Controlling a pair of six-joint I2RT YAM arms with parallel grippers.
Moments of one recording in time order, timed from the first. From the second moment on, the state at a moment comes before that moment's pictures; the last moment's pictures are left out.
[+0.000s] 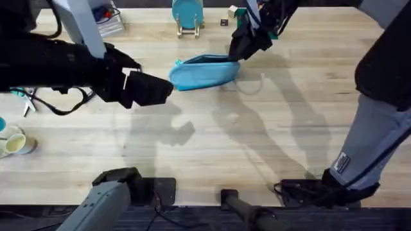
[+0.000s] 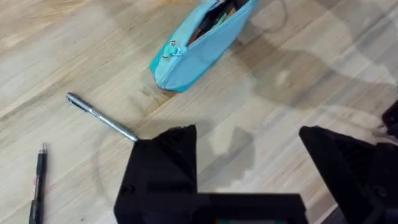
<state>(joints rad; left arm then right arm) 0.15 1.01 1.16 -1.25 0.60 0.59 0.27 2.16 1.93 -1.26 -0.62 -1.34</state>
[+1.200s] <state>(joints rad) 0.15 1.01 1.16 -1.25 0.60 0.59 0.32 2.25 1.93 -1.24 -0.62 -1.35</state>
